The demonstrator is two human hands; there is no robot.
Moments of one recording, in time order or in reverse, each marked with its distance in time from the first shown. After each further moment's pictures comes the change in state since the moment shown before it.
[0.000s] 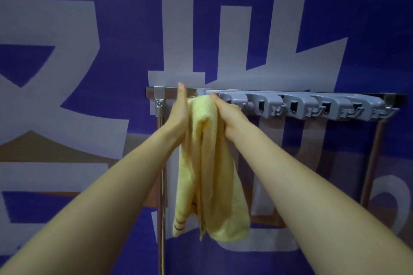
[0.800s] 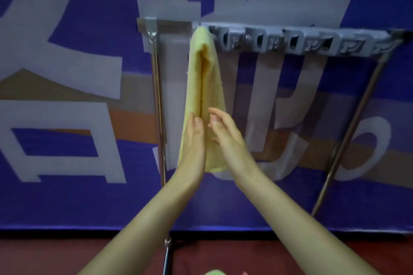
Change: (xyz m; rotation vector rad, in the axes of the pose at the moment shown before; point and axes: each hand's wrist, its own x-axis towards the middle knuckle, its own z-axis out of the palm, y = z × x) left_hand -0.144 -0.099 0.030 -0.047 0.083 -0.088; right_hand -0.139 0.111 -0.037 -0.084 -0.190 -0.174
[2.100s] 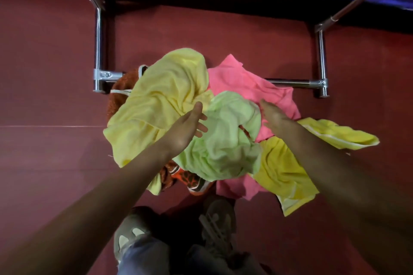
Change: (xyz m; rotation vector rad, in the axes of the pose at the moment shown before) left_hand -0.216 -0.538 -0.026 0.338 -0.394 -1.089; right_hand -0.262 0.568 -0.205 -0.420 0.211 1.402
